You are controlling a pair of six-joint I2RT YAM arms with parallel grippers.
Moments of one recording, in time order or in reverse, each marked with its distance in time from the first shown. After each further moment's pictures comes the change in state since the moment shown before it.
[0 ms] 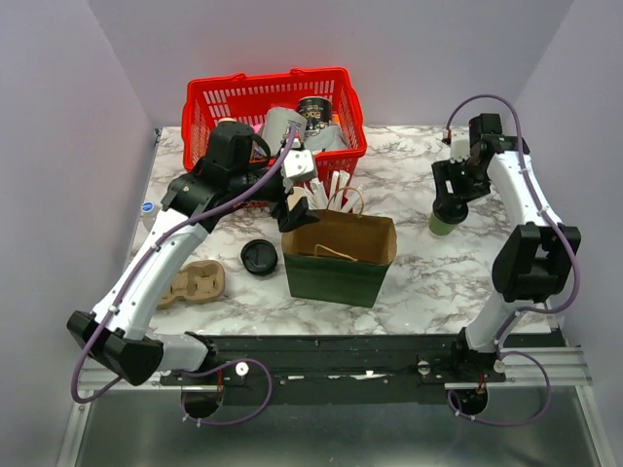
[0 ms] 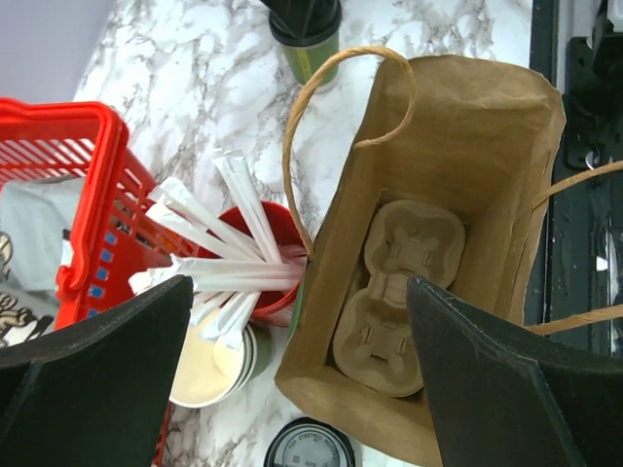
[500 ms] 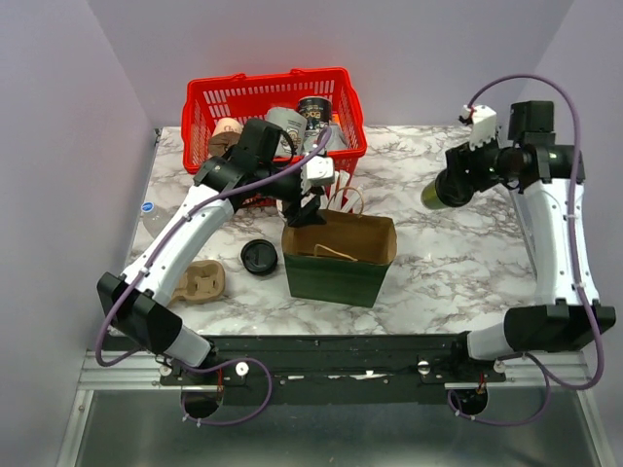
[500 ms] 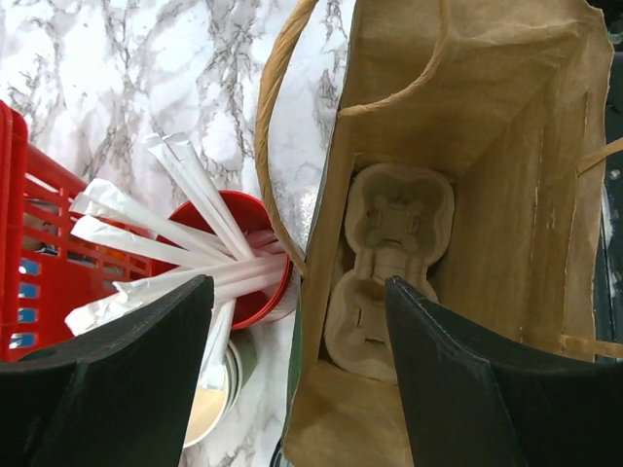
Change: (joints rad) left arm -0.026 0.196 0.082 -0.134 0.068 0.175; right arm 0.000 -0.341 0.061 -0.116 -0.232 -0.152
